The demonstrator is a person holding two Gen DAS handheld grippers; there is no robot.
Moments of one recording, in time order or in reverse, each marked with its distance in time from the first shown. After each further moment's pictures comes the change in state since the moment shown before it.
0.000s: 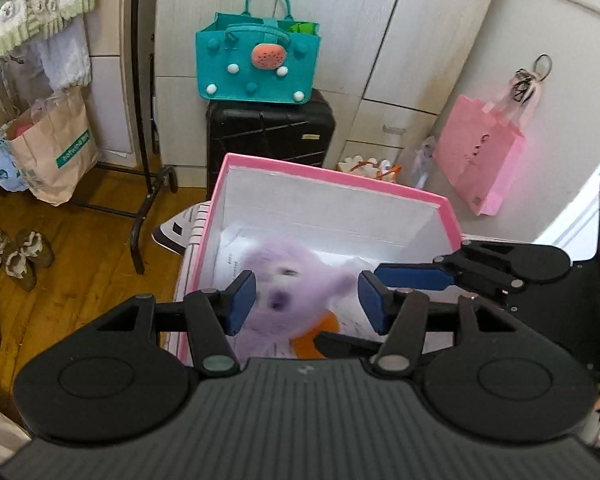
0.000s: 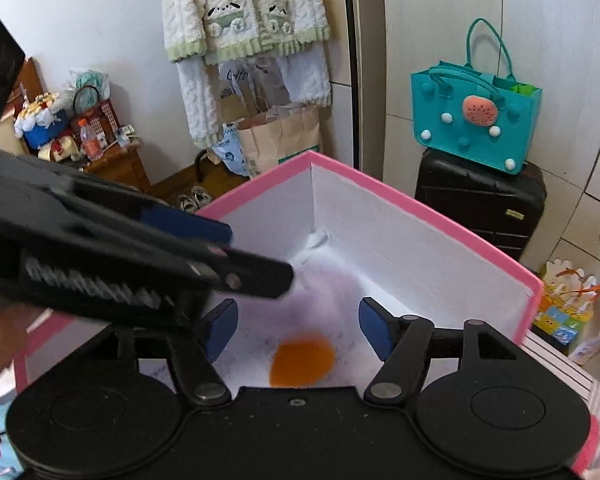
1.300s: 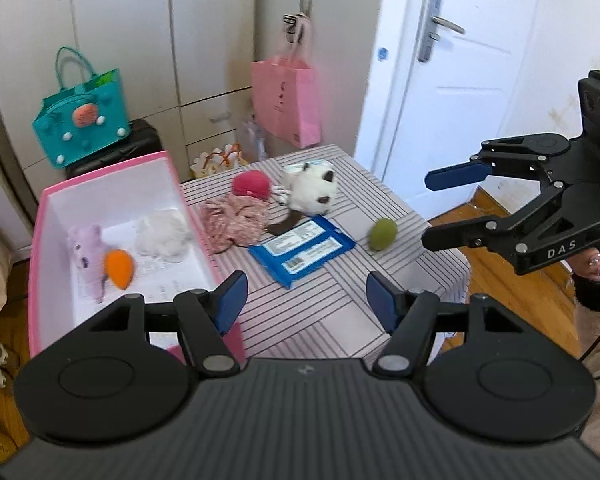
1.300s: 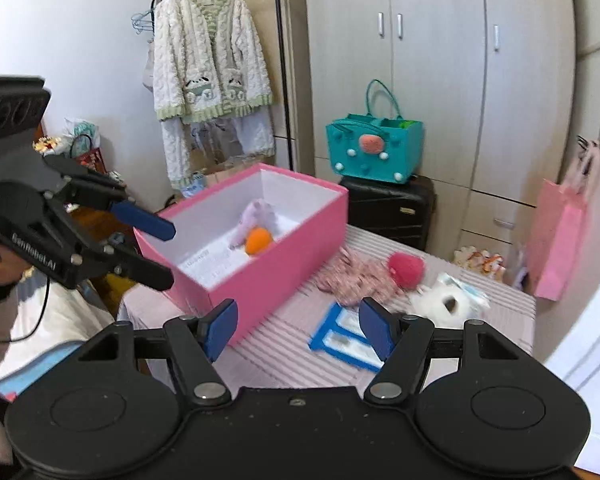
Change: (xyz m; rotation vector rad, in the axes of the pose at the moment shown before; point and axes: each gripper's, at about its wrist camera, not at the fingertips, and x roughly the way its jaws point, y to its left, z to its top) left arm -0.149 -0.172 -0.117 0.487 0.016 -0.255; right arm -0.283 0.015 -0.186 0.068 -0.190 -0.180
